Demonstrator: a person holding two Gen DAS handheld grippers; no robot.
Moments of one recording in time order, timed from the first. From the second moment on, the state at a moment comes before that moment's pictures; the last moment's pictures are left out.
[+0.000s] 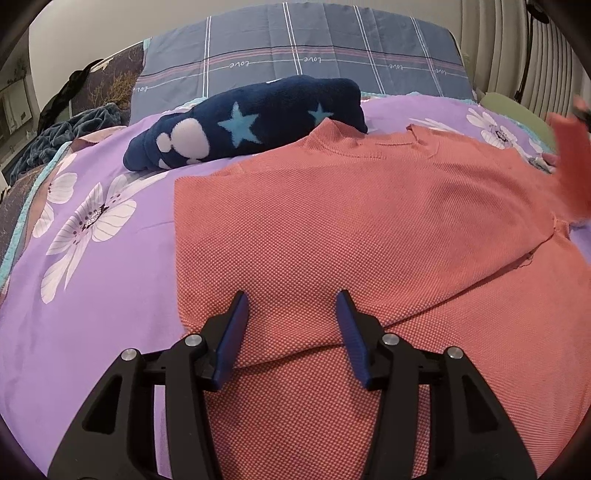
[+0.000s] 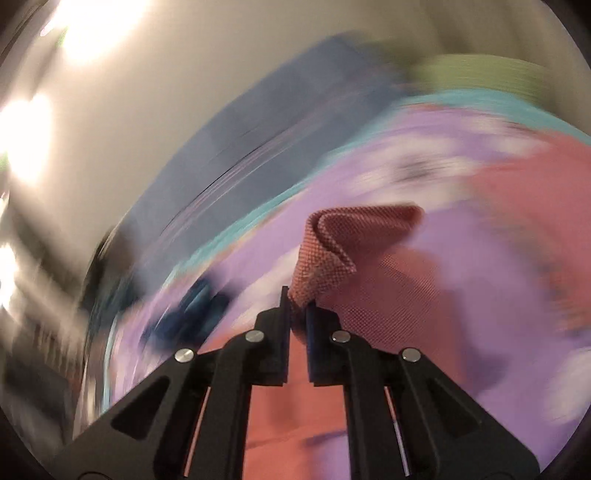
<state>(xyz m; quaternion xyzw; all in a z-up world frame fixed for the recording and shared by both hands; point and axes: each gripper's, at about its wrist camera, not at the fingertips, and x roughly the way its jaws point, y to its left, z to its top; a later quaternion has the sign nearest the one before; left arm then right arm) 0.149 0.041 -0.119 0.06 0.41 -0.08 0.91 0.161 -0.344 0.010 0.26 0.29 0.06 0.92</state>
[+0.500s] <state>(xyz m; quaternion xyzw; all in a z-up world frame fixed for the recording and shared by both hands) 0.149 0.045 -0.114 0.02 0.41 -0.11 0.90 0.175 -0.181 -0.104 0.16 0.45 0.21 0.85</state>
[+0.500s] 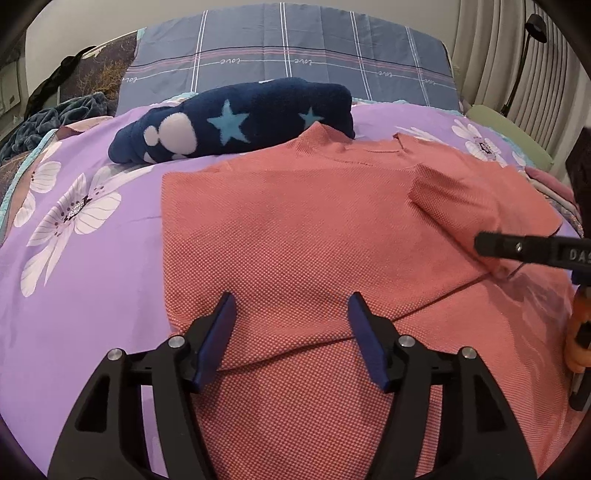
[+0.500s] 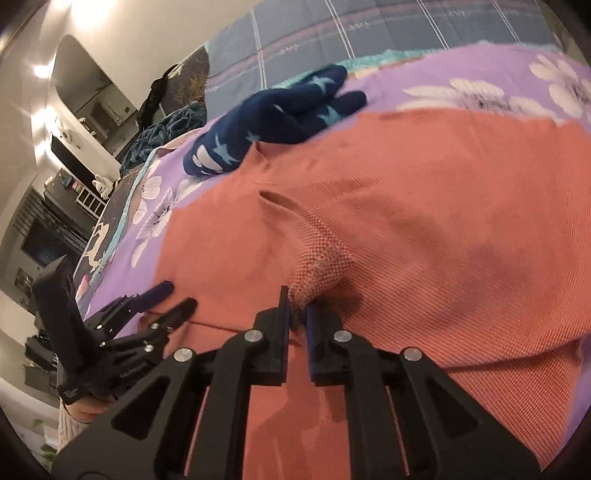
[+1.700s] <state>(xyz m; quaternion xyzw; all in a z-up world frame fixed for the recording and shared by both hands) 0.229 -0.038 -0.091 -0.16 0.48 -0.24 0.83 0.161 -0.180 -0.118 0.17 0.41 0.24 0.87</state>
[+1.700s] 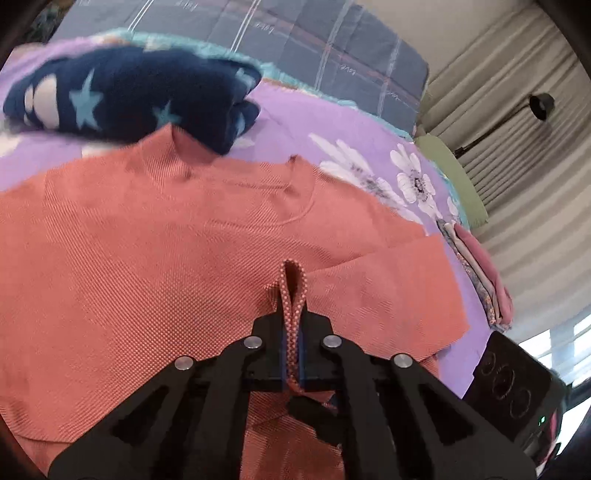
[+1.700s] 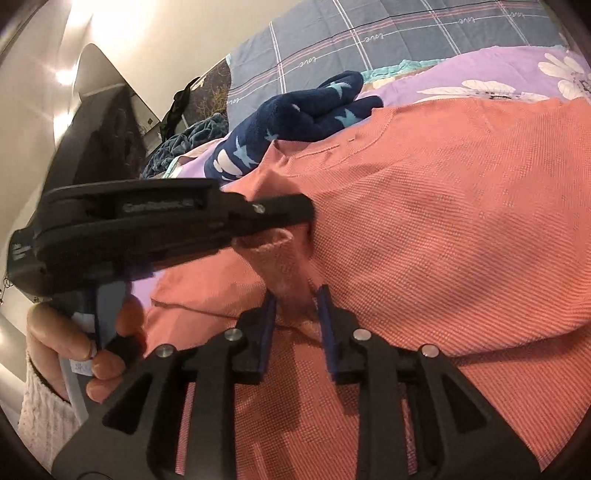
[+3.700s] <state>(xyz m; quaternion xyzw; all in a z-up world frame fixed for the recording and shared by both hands) 0.171 0.070 -0.117 -0.01 0.43 -0.05 0.90 0.118 -0.304 -0.118 0.19 0.41 -0.01 0.89</state>
